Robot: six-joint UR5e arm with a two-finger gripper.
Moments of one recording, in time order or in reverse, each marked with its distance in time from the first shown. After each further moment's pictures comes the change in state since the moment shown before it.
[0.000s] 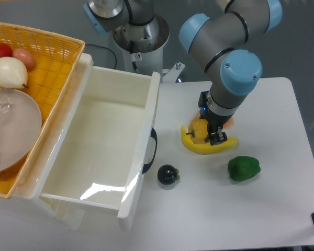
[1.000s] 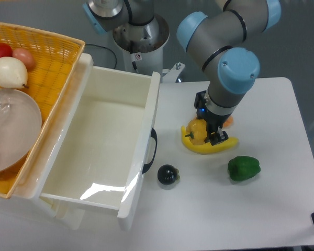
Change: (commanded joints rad) arm -0.018 0.008 0.023 -0.002 -0.029 -0.182
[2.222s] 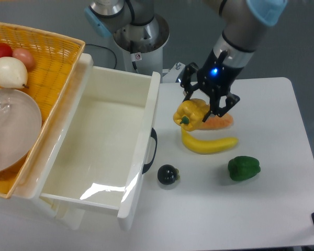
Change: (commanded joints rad) arm 0.129 0.196 -0.006 -0.117 -0.491 -0.538
